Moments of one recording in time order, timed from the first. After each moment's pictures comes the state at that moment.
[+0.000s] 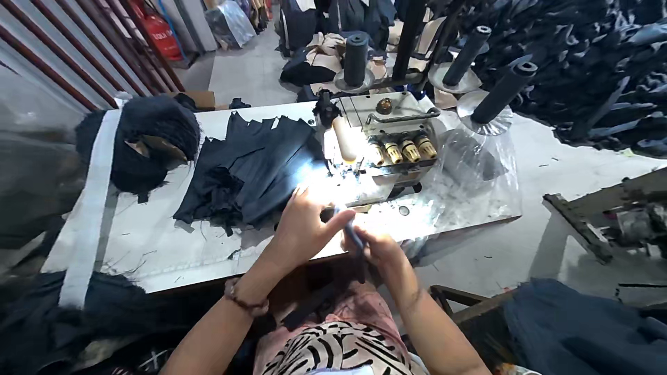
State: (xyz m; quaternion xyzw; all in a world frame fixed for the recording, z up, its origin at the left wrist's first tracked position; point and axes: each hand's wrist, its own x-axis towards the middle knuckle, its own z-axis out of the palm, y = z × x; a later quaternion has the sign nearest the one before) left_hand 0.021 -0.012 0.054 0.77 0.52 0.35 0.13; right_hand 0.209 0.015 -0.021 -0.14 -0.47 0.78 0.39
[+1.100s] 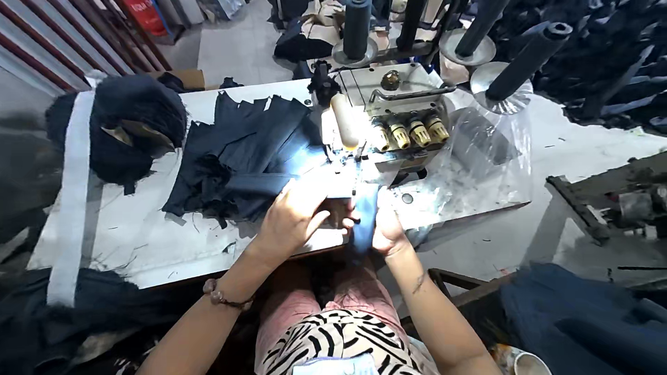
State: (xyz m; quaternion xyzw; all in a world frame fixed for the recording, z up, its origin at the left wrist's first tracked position) left_hand -0.007 -0.007 0.008 0.85 0.48 0.24 -0.03; right_hand 0.221 0.028 -0.052 -0.15 -0.26 0.88 0.38
